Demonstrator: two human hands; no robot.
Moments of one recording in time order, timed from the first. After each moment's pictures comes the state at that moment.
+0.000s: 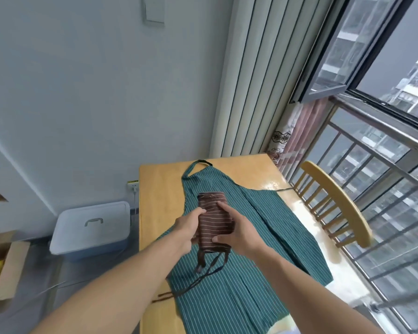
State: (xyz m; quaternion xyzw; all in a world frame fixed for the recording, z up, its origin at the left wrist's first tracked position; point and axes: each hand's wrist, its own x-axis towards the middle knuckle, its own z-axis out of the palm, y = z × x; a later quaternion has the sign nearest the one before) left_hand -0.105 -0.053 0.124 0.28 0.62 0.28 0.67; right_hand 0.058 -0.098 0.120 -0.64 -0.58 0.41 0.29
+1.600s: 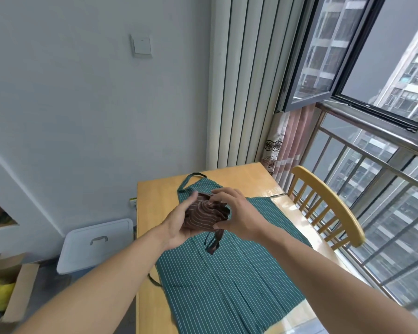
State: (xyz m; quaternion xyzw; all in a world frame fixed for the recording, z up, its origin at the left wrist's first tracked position) left_hand -0.096 -0.059 0.172 0.35 0.42 0.30 0.78; right_hand 0.105 -0.101 0.202 -0.54 -0.79 0.16 0.25
